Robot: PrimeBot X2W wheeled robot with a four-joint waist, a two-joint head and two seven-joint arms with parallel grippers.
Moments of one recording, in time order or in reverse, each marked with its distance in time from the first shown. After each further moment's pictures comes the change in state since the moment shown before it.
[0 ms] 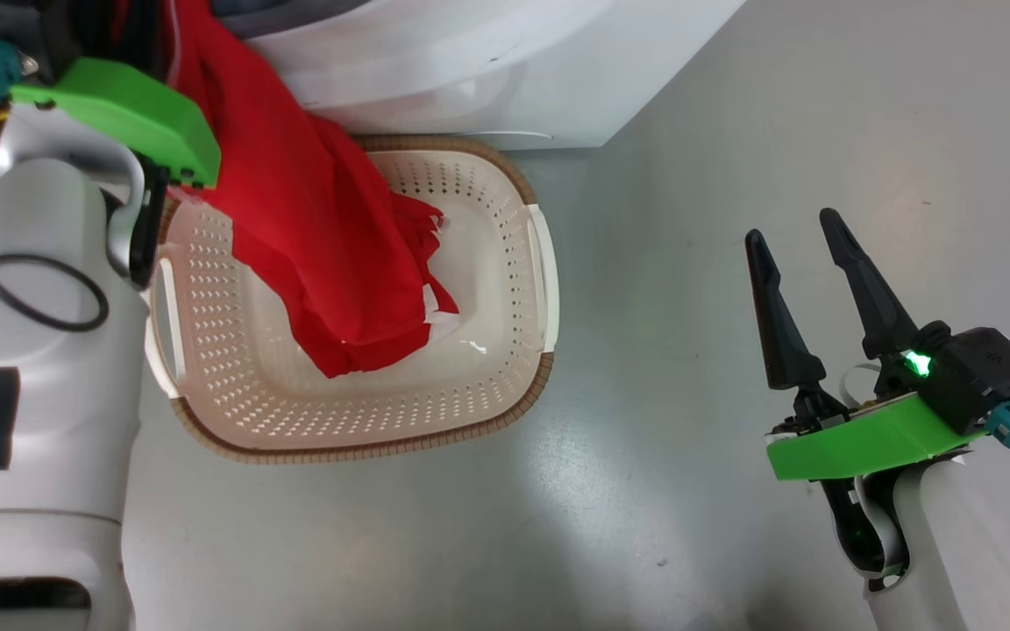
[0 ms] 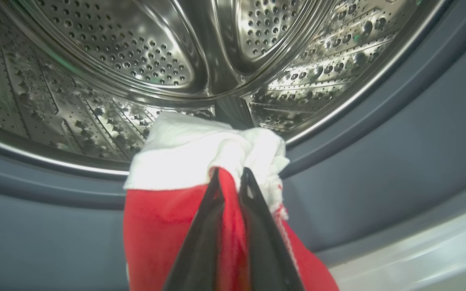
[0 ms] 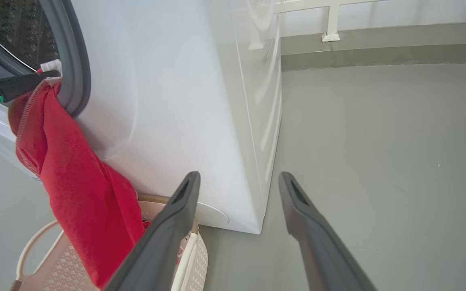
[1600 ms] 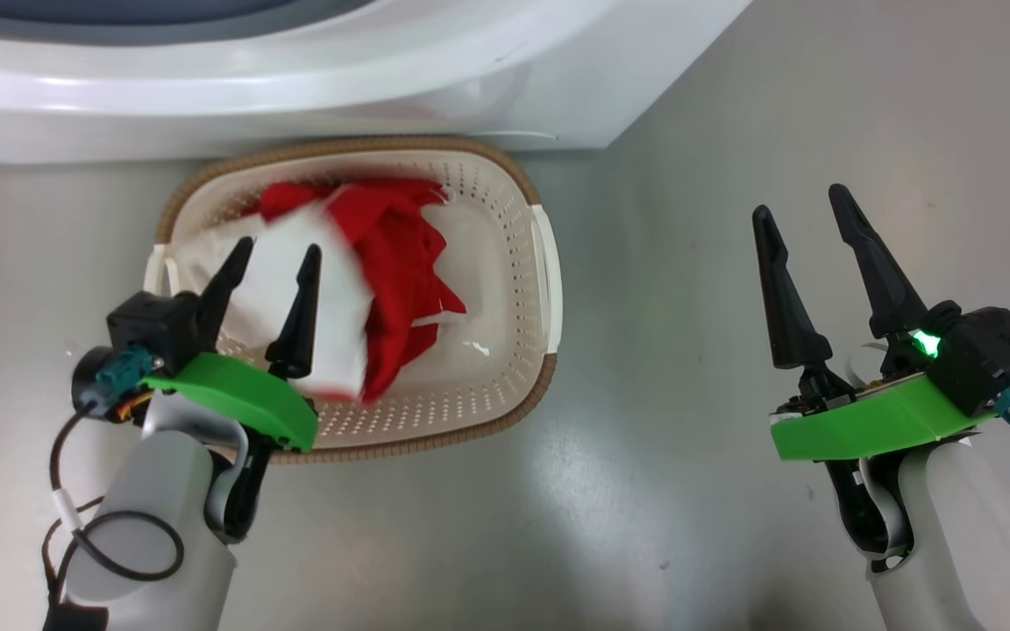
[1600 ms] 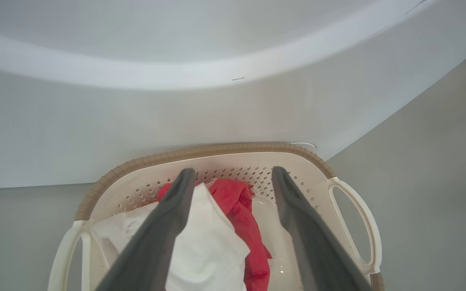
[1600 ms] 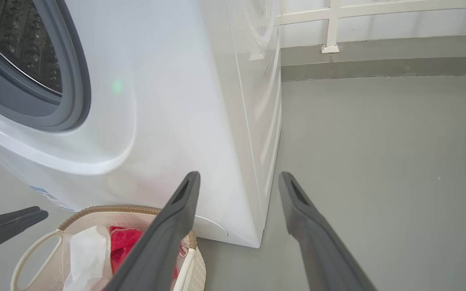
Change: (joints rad) left arm 0.493 0.028 -0.179 -0.261 -0.316 -0.002 0.001; right arm -0.035 -0.001 -0.008 0.002 -0.001 0.000 0.000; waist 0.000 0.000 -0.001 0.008
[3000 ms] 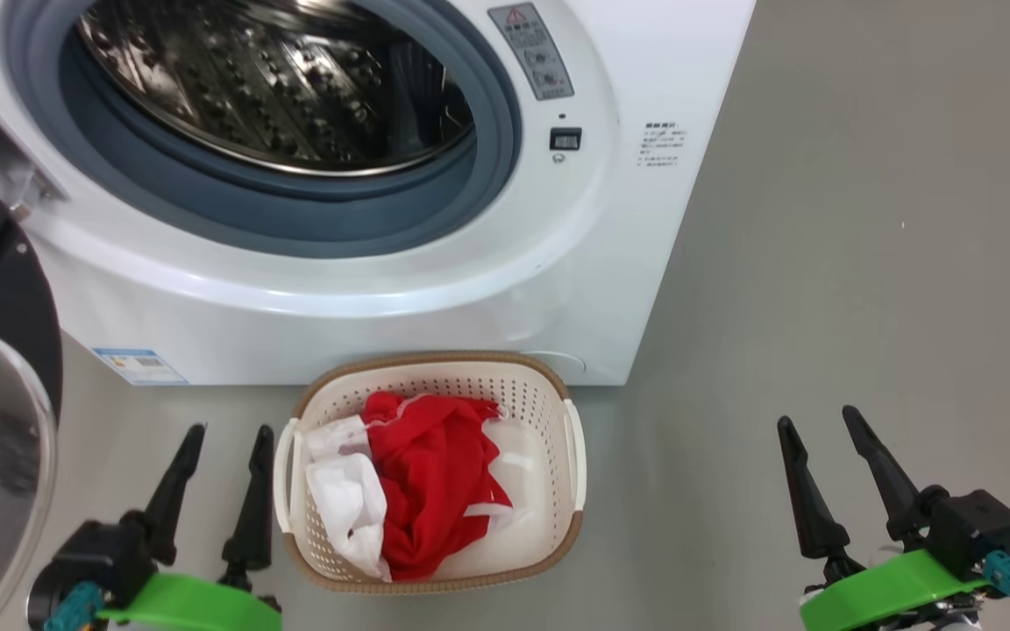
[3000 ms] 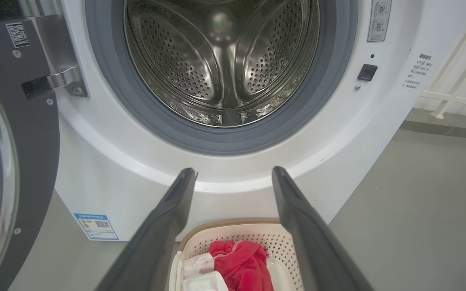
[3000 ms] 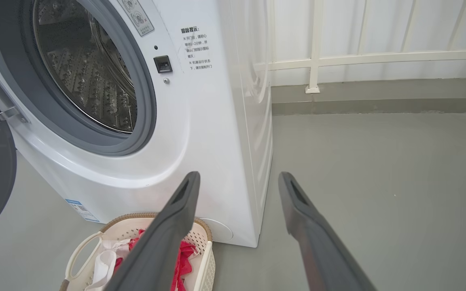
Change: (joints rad) left arm 0.494 -0.017 0.208 -0.379 0.091 -0.006 0.000; right arm 0.324 0.006 -0.061 0.055 -0.005 0.000 0.000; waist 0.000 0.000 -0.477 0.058
